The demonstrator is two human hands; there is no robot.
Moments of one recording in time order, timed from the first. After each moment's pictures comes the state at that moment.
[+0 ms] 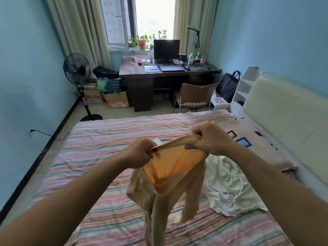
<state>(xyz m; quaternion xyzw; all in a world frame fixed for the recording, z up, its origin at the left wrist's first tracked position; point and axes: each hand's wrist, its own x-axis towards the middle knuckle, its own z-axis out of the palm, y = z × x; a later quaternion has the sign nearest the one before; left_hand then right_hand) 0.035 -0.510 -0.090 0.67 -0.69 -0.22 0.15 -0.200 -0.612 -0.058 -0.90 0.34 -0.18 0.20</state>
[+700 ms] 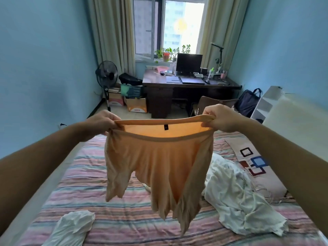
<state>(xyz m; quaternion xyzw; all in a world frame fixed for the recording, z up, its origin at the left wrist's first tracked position) 0.171 -0.409 0.009 0.74 -0.49 -0.31 0.33 -0.150 -0.628 0.025 -0.92 0.35 -0.11 0.15</state>
